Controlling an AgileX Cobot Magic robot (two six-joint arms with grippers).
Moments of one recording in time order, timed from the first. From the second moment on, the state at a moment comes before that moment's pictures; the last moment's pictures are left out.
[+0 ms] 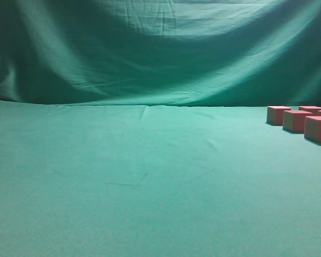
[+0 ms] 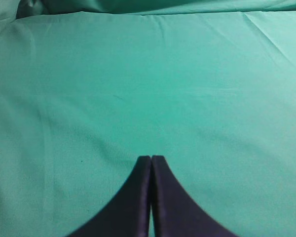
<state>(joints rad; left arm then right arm) -0.01 -0.01 0.02 0.02 0.35 0.01 -0.03 -0.01 -0.01 0.78 0.04 -0.38</state>
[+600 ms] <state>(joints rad) -0.01 -0.01 0.02 0.02 0.35 0.01 -0.03 0.06 -0.37 0.98 0.23 -0.62</state>
